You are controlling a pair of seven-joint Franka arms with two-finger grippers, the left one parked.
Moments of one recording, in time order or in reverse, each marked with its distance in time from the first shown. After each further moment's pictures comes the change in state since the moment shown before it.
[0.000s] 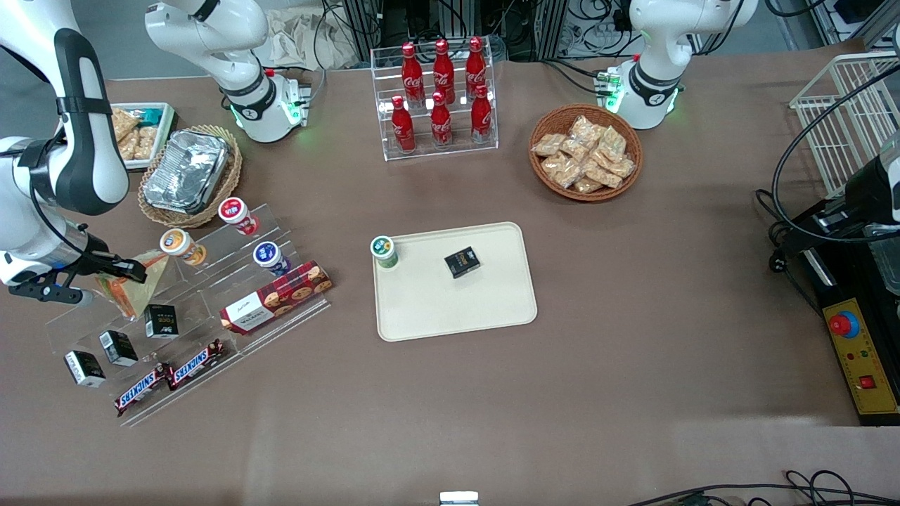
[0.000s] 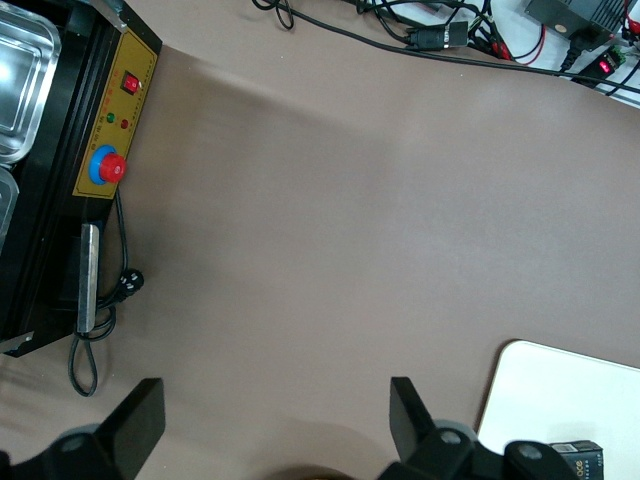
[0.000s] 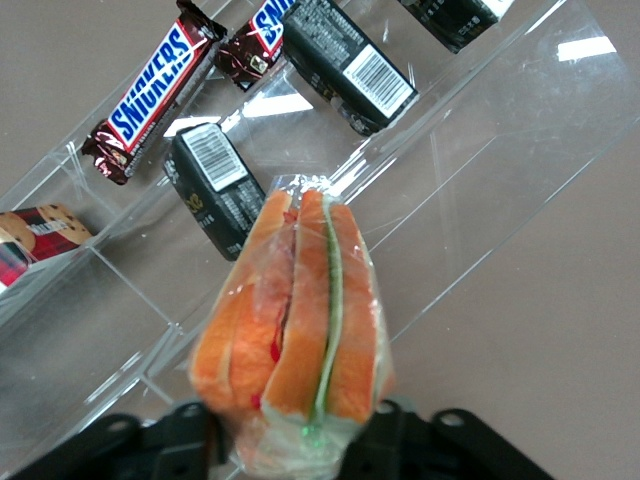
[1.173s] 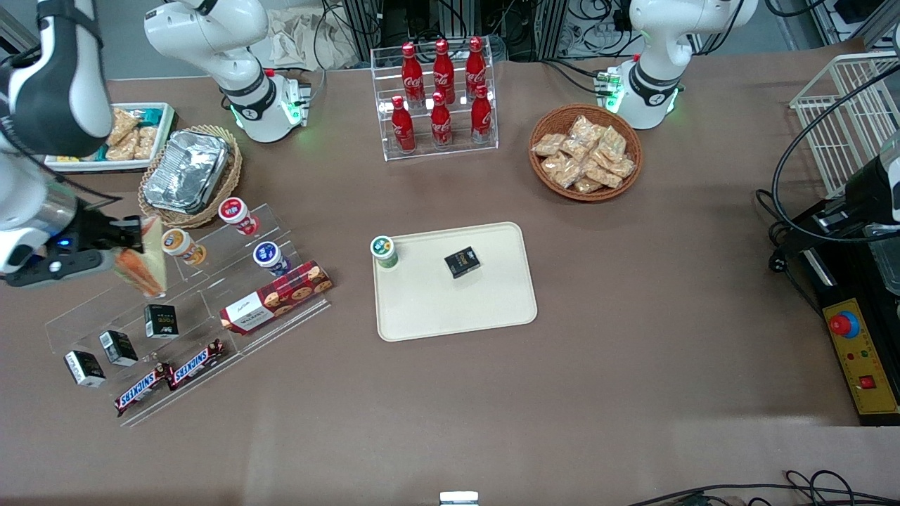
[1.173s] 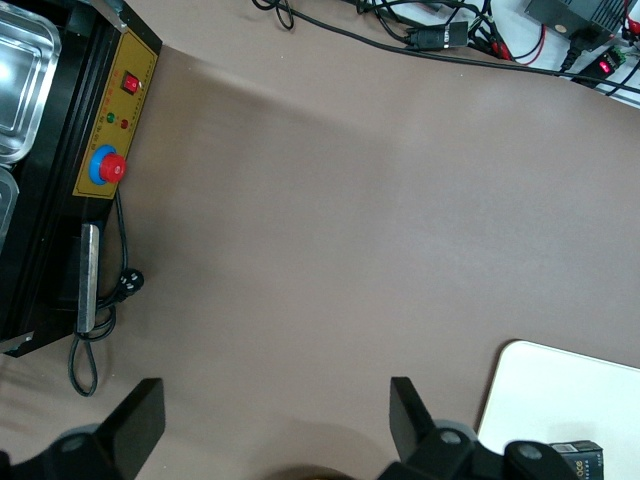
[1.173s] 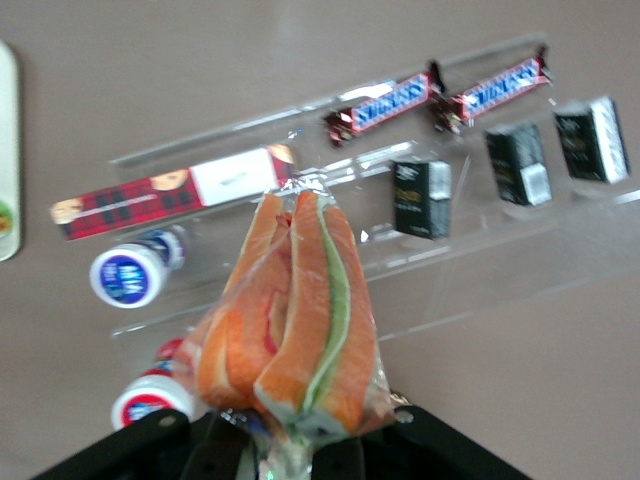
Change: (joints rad) arm 0.224 -0.093 0.034 0.319 -0.005 -0.492 -0.242
